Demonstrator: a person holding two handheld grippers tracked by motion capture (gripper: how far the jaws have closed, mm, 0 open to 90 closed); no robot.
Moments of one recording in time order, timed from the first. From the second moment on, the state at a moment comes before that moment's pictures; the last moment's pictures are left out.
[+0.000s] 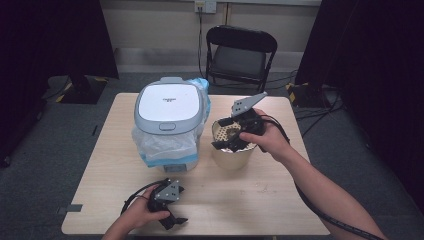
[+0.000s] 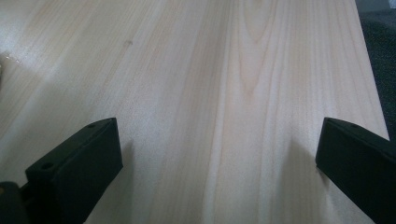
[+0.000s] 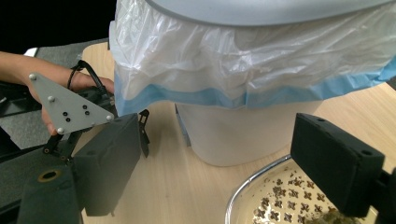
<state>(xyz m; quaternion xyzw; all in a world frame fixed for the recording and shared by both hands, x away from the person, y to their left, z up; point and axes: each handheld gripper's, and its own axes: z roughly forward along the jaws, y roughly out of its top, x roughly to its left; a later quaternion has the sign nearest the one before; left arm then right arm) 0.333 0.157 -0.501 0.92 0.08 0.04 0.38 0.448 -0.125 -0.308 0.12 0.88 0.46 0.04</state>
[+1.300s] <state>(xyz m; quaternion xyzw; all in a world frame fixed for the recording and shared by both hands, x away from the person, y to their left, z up) 0.333 0.157 -0.502 0.92 0.08 0.03 0.38 0.424 -0.171 -0.349 0.13 0.89 0.44 0.05</state>
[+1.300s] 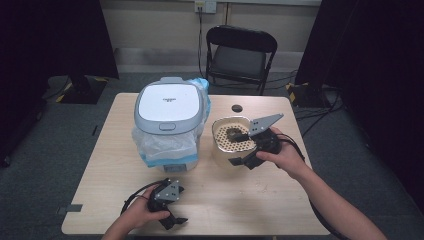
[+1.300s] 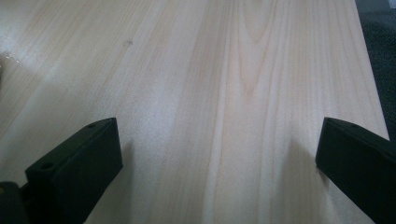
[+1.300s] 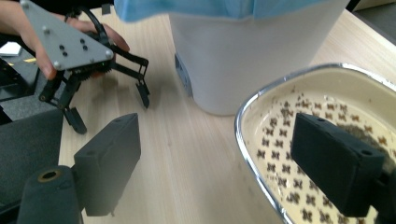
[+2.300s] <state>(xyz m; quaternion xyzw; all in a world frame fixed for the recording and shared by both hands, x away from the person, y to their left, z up) 0.333 0.156 -0.502 0.92 0.08 0.03 0.39 0.409 -0.205 -0.392 0.16 0.89 0.43 0.03</state>
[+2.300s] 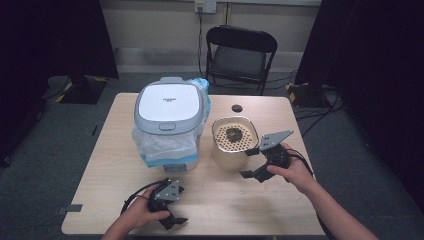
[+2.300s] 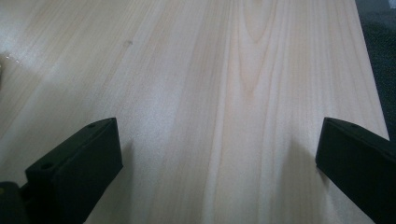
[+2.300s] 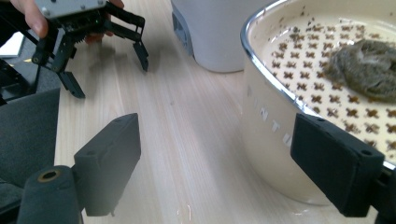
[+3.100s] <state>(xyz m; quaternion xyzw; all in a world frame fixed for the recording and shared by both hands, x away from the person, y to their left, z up) 0.333 0.157 -0.502 0.92 0.08 0.03 0.38 0.402 -0.224 -0.425 0.17 0.89 0.43 0.03</state>
